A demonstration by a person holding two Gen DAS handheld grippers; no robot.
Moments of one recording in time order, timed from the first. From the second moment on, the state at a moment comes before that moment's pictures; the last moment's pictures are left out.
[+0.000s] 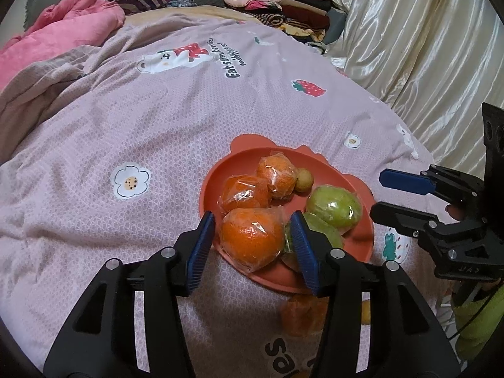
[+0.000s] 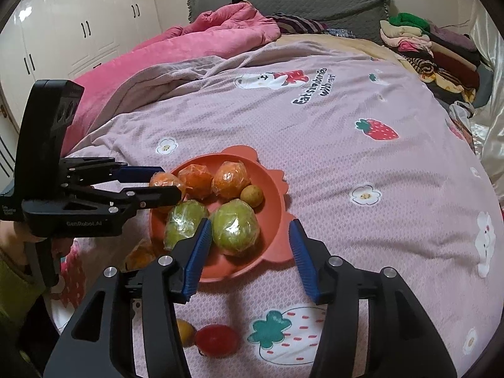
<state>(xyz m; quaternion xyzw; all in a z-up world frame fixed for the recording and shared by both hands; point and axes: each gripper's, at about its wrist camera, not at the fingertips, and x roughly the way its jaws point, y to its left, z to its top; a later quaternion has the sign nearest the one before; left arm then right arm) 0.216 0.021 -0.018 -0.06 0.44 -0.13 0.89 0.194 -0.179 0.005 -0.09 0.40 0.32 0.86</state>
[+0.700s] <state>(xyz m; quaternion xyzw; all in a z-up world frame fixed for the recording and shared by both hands) 0.198 0.029 0.005 -0.06 0.42 -0.11 0.90 0.176 -0.182 0.013 -0.08 0.39 0.32 0.86</state>
